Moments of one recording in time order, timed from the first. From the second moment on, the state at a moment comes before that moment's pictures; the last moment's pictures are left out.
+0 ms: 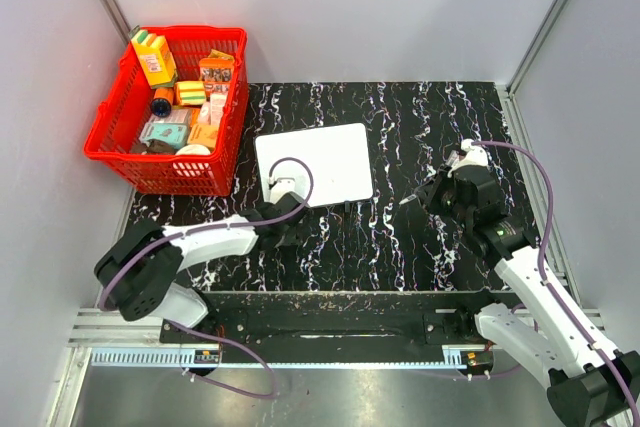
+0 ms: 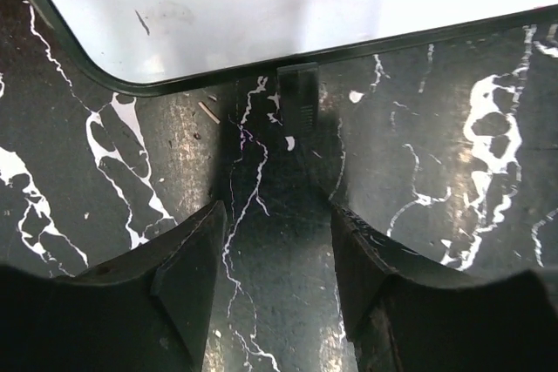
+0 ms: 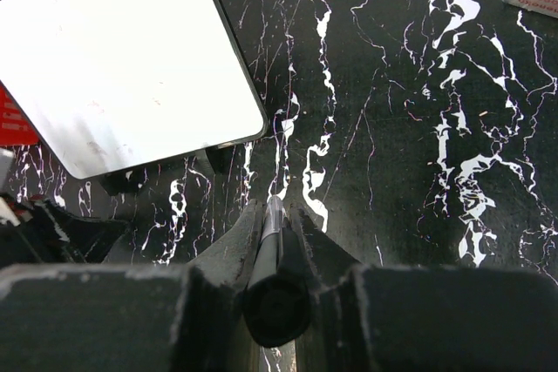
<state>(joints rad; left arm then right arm) -0.82 1.42 0.67 -0.29 -0.41 -0.69 0.38 0.81 0.75 -0.44 0.09 0.55</state>
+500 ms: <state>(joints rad) -0.75 1.60 0.77 -0.18 -0.44 -0.65 0.38 0.81 0.74 -0.43 0.09 0.55</state>
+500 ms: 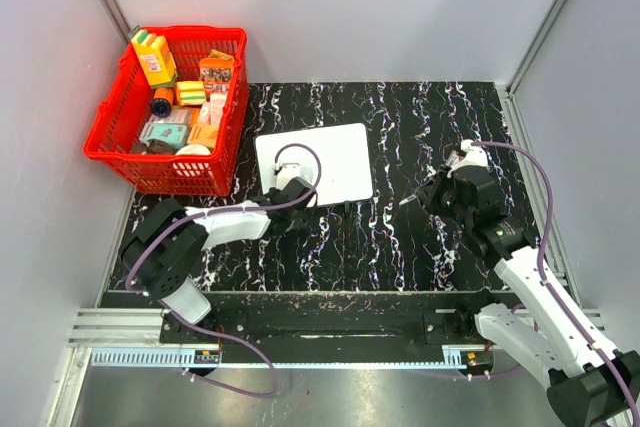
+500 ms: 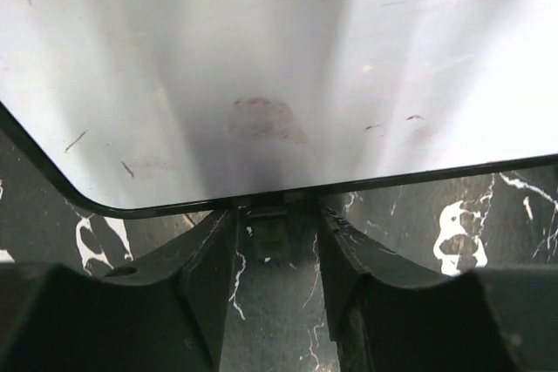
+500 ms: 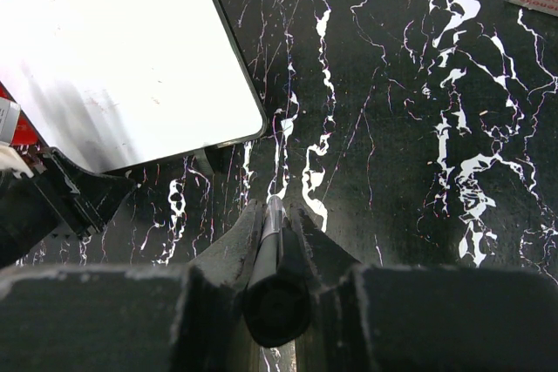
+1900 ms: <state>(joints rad) -1.11 1.67 0.89 -0.41 -0.53 -1.02 0.38 0.78 0.73 -0.43 0.09 0.55</state>
